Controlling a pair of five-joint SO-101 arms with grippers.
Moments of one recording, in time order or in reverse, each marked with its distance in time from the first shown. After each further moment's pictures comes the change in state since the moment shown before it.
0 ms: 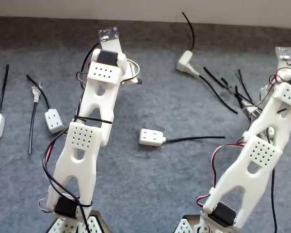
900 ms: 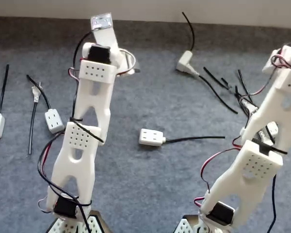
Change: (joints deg) left arm -2.8 -2.2 -13.7 7.7 -4.6; right arm -7.8 -31.6 21.0 1.6 -30.7
